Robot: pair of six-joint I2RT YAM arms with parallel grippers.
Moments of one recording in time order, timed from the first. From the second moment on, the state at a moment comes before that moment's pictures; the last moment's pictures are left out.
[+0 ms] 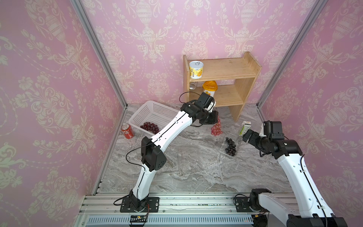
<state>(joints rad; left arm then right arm) -0.73 2.19 2.36 -0.97 0.34 -0.58 -0.05 1.00 1.07 -0.96 -0.01 0.53</state>
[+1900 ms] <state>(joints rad) -0.89 2.49 2.52 -1.08 0.40 -0.49 -0.22 0.94 0.91 -0.90 -0.21 0.54</state>
